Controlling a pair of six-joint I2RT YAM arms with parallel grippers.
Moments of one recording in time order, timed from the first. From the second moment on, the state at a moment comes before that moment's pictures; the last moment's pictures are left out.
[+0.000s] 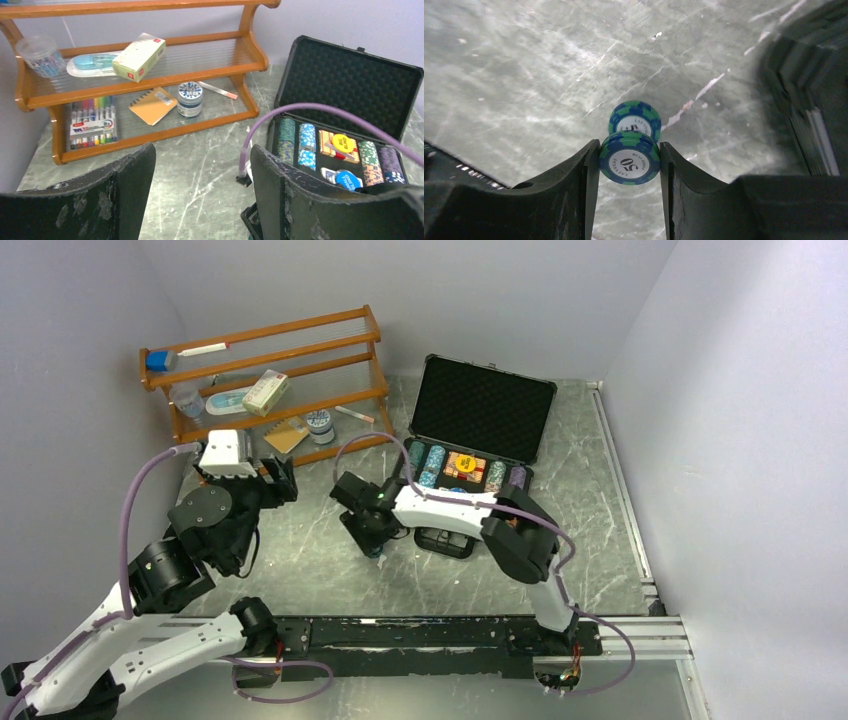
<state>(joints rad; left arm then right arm) -0.91 0.60 1.00 -0.50 -0.88 -0.23 1.09 2.06 1.54 -0.68 0.06 0.36</state>
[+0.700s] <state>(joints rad) -0.91 0.69 0.69 -0.45 -0.43 -0.63 0.88 1.66 1.23 -0.45 -0.06 0.71</state>
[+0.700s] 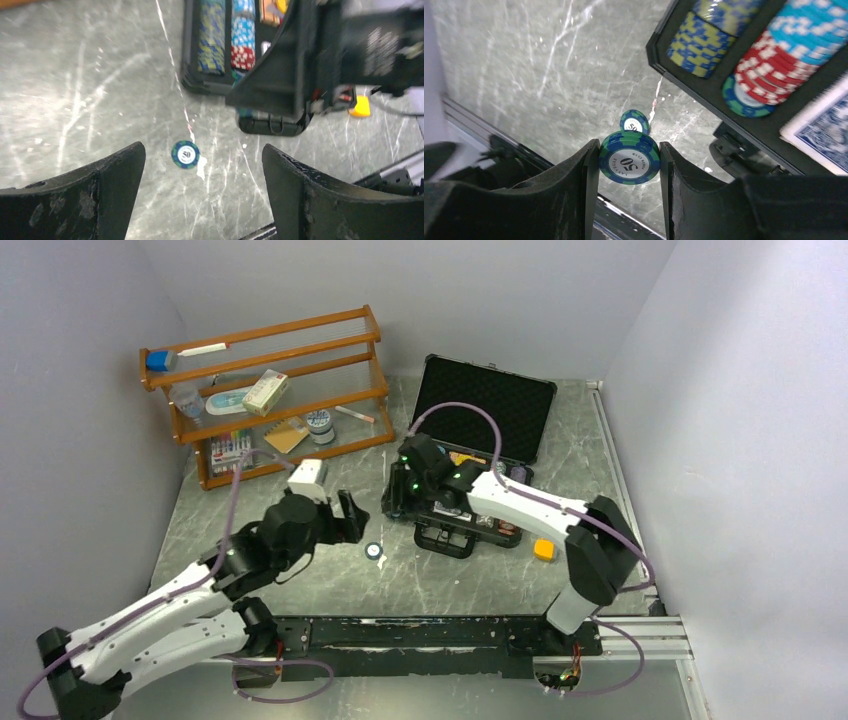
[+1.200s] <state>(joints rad) -0.91 0.97 0.51 0.15 -0.17 -0.71 0.79 1.42 0.98 -0.27 -0.04 1.04</state>
